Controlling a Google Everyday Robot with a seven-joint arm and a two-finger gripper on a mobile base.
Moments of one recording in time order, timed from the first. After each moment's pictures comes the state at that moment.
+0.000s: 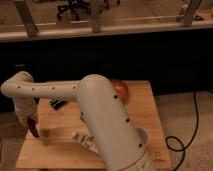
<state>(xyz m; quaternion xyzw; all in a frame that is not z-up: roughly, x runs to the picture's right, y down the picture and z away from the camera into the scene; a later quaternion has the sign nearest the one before) -0.401 0.171 0.761 -0.16 -0.39 -0.75 0.51</state>
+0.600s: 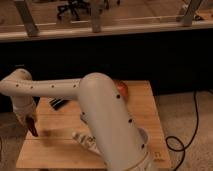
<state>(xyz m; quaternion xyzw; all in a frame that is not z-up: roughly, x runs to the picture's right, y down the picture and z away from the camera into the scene) -0.400 0.170 0.760 -0.15 -0.39 -0.75 0.51</state>
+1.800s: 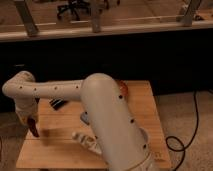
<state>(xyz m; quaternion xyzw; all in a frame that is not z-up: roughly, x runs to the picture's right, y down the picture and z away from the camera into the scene) -0.398 0.172 0.766 -0.14 -0.39 -0.75 0.52</state>
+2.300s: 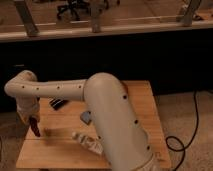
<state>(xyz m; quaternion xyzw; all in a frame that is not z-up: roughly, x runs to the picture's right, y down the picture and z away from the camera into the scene) -0.385 0.165 0.763 -0.14 -0.39 -0.74 0.53</state>
